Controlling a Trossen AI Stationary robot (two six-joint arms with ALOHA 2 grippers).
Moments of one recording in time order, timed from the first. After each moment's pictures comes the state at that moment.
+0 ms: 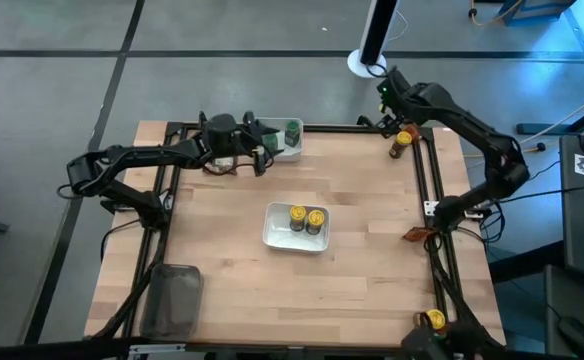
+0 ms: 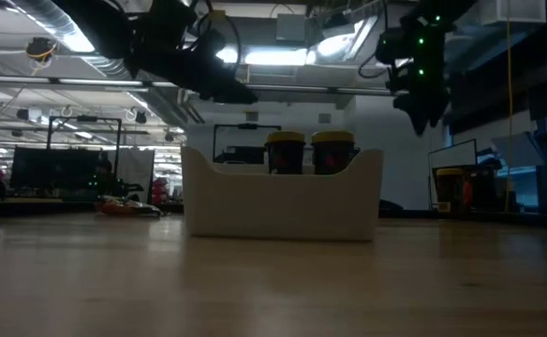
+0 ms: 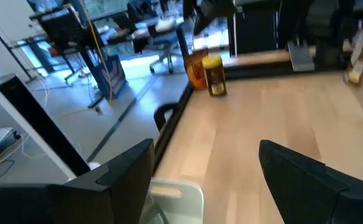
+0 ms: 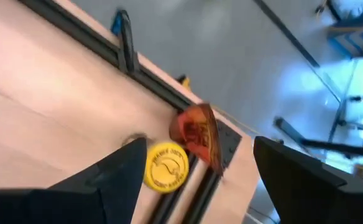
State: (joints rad) left arm 0.51 1.36 0.77 0.34 0.13 0.32; right arm -0.87 1.48 1.39 -1.12 0.46 -0.02
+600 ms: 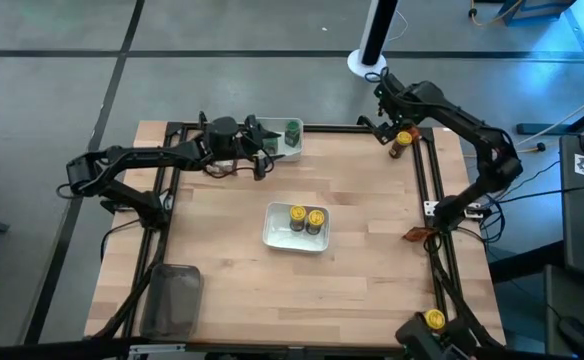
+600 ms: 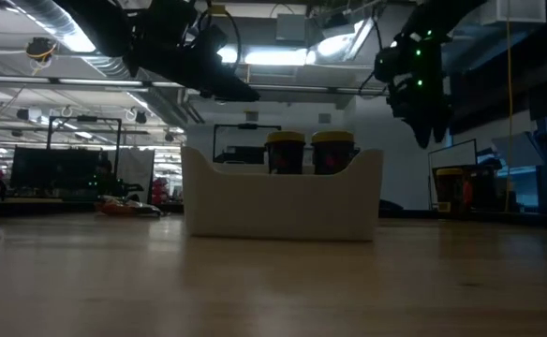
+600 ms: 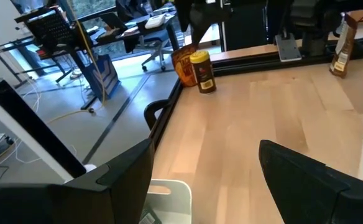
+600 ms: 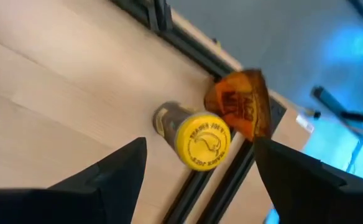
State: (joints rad) left arm 0.48 1.36 0.77 0.32 0.13 0.34; right arm -0.89 1.56 1.39 -1.21 0.32 0.05
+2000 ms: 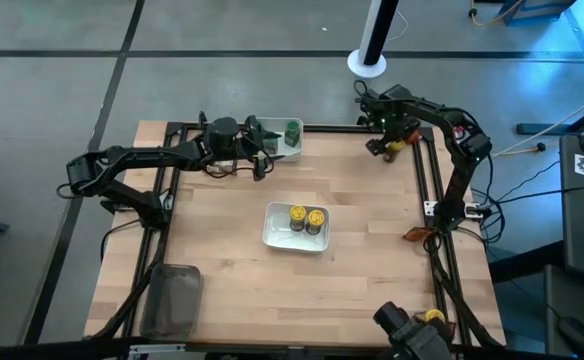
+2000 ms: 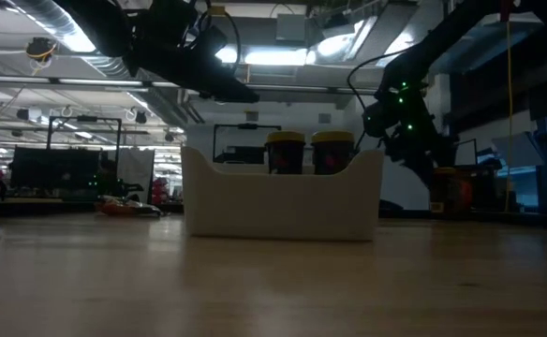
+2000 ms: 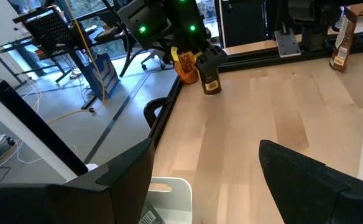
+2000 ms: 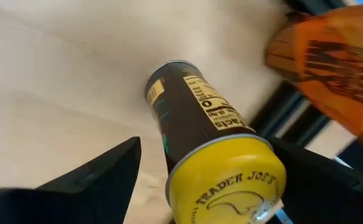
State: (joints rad) left arm 0.48 1.36 0.77 0.31 0.13 0.37; right arm -0.93 1.86 1.39 -1.28 0.22 0.12
